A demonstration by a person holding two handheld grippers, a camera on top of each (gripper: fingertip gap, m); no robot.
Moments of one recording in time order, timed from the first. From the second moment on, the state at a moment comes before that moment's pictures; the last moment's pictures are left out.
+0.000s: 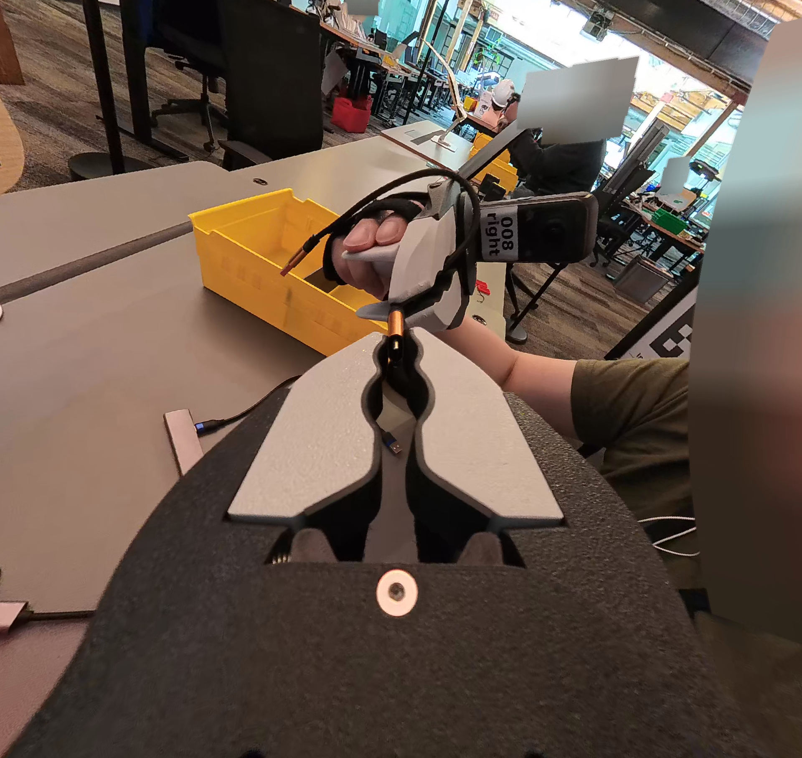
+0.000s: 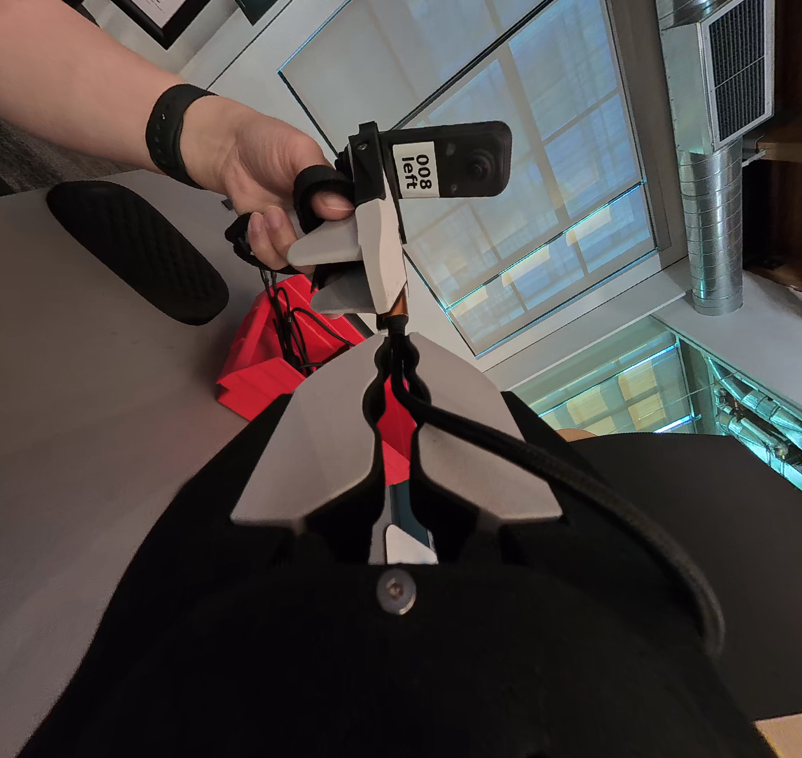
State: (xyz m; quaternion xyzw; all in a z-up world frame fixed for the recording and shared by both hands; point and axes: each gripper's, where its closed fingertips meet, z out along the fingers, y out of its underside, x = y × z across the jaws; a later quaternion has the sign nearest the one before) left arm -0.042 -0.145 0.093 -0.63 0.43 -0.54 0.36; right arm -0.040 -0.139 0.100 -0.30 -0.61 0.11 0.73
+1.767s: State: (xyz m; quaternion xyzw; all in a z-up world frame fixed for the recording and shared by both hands) left arm -0.018 -0.050 -0.149 -0.79 0.46 -0.12 0.38; right arm 0.054 -0.119 0.167 -0.36 -0.48 0.05 0.80
